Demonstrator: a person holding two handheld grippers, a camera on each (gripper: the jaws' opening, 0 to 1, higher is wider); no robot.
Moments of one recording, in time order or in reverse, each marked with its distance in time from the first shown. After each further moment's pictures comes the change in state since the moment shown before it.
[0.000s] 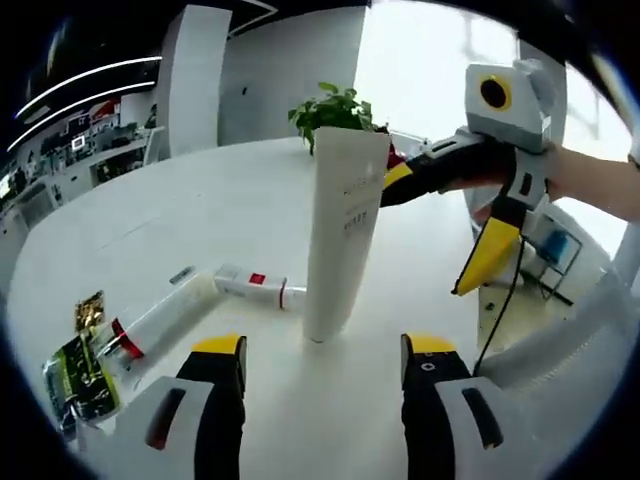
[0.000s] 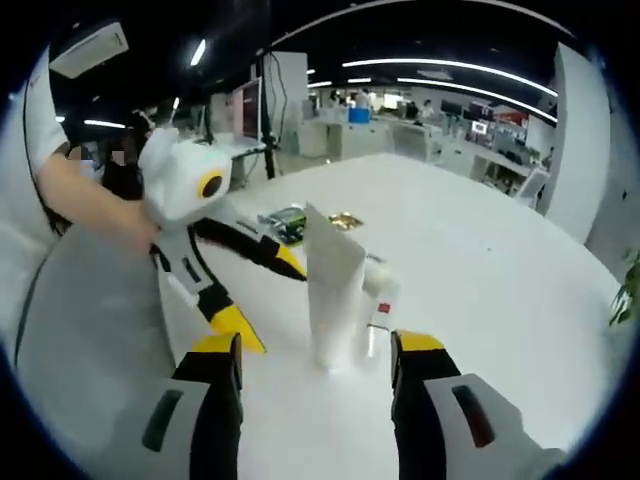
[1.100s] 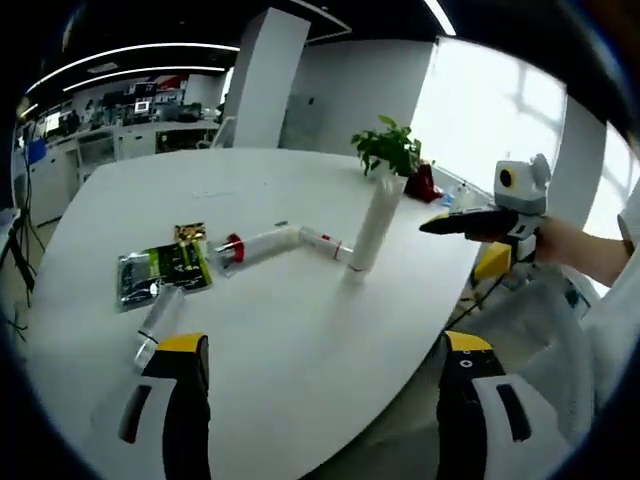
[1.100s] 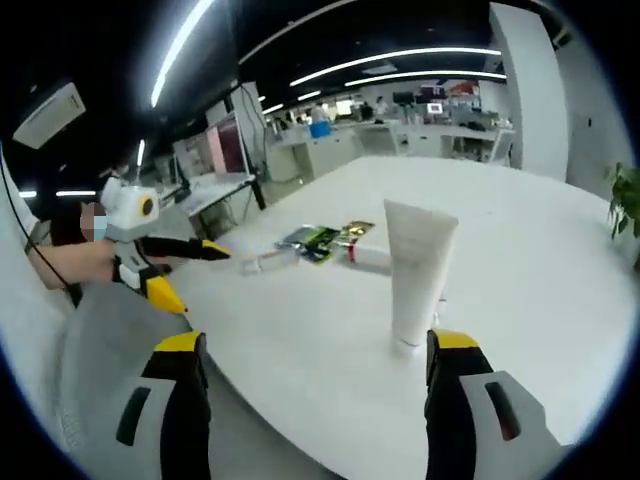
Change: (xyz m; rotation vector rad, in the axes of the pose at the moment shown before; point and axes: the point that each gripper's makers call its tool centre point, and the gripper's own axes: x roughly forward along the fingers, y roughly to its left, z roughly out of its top) left arm -0.178 0.016 -0.056 -0.237 -0.075 0.134; right arm -0.009 0.080 0.010 0.265 -0.091 -0.065
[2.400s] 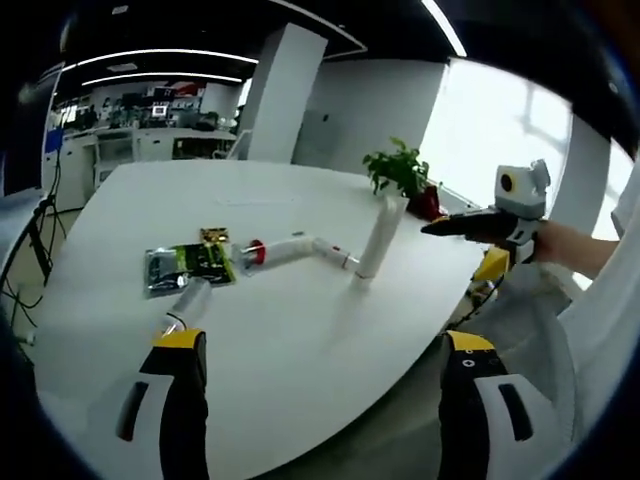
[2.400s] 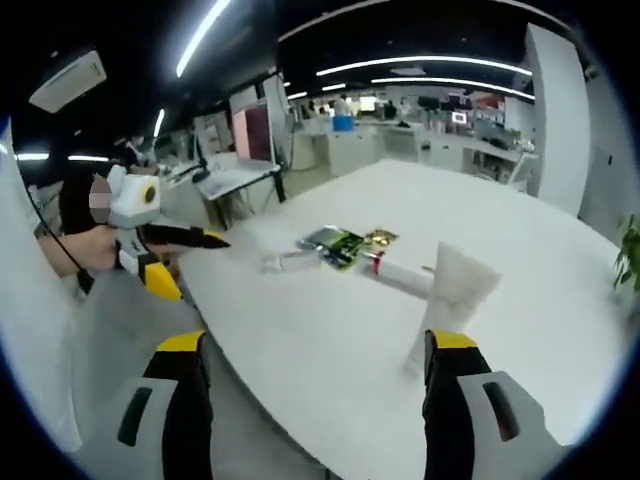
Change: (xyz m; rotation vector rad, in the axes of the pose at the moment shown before) left arm -0.035 0.009 0.000 -0.044 -0.089 0.030; right arm 0.010 0.031 0.039 -0.177 0.051 0.035
